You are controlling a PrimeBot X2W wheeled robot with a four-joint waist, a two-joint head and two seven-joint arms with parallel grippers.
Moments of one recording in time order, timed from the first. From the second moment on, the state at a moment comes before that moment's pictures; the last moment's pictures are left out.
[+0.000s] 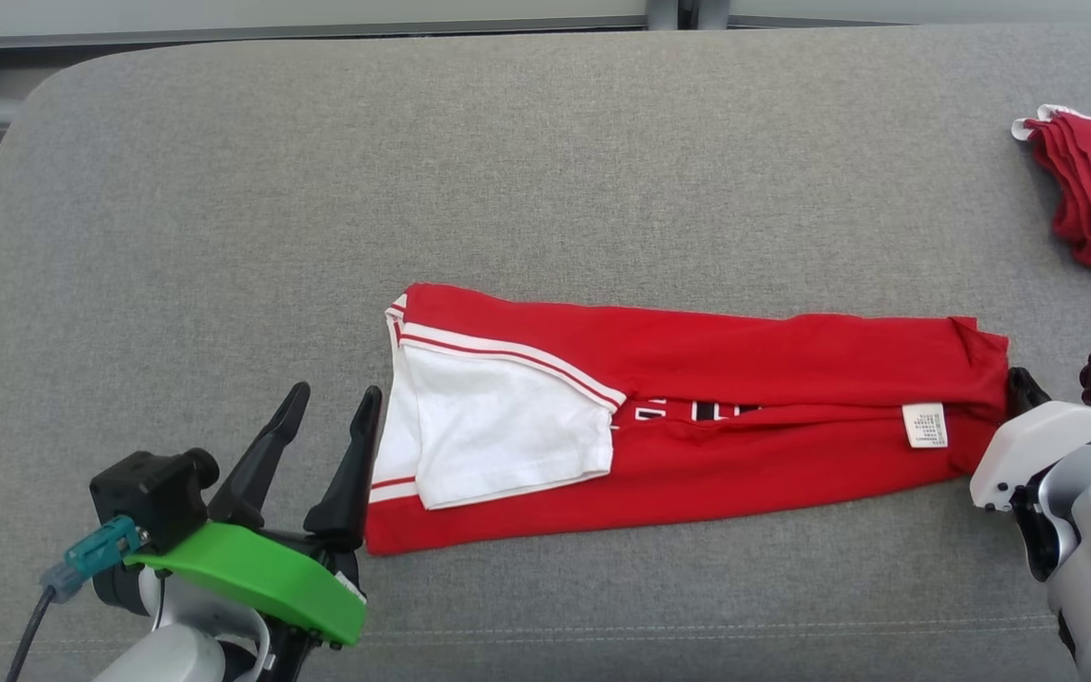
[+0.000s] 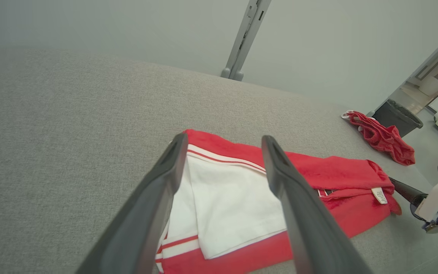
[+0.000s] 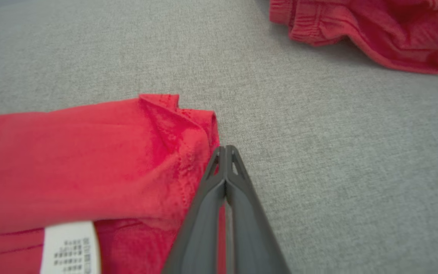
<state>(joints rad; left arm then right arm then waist) -0.27 0.61 -0.74 -0.20 -1.02 0.32 -0.19 -0.58 -0.30 0.04 1.06 0.36 0.13 -0.22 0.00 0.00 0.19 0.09</state>
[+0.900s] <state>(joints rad) -0.24 0.59 -0.75 -0.20 -1.03 0.32 -0.21 -0.46 -0.41 0.17 0.74 0.59 0.13 -0.10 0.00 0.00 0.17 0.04</state>
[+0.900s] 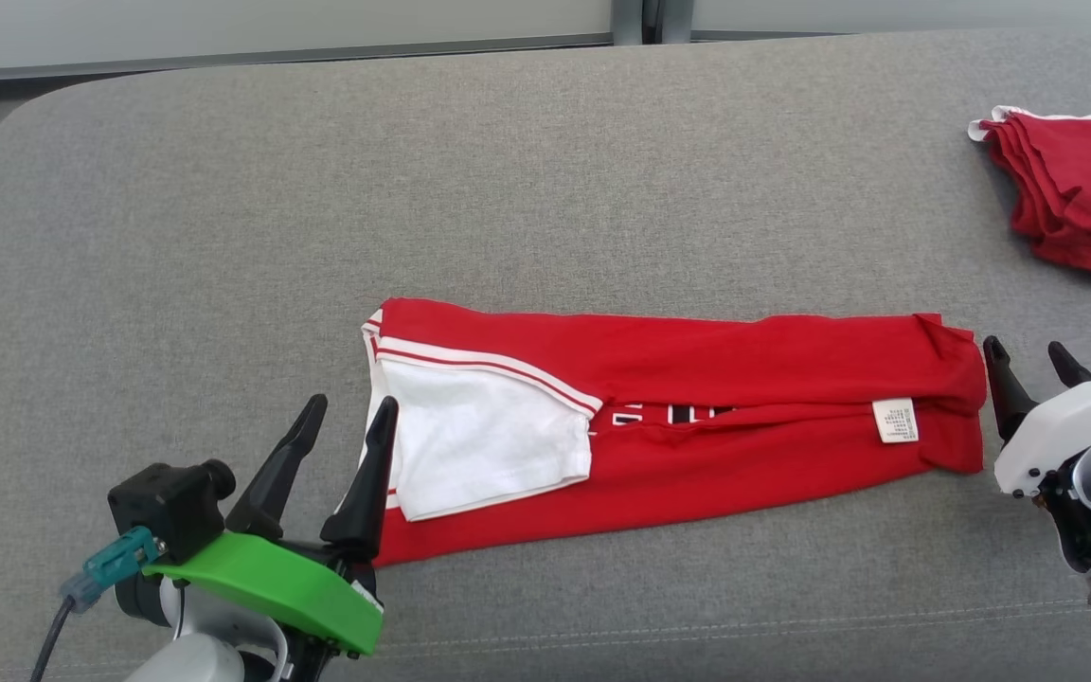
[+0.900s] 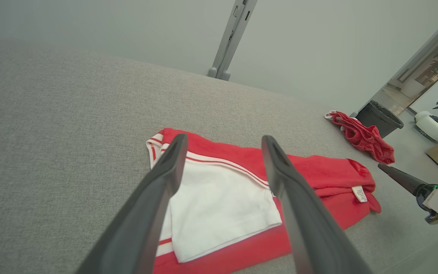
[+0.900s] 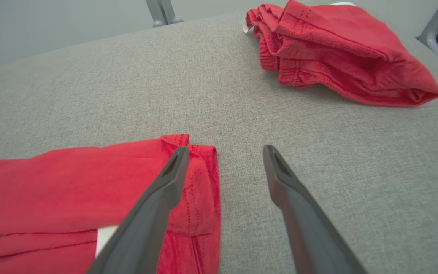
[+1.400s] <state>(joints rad) -0.25 0.58 -0.74 -0.18 -1.03 0.31 -0.21 -0.45 -0.39 0.20 0.82 0.66 0.13 0.01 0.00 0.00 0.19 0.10</state>
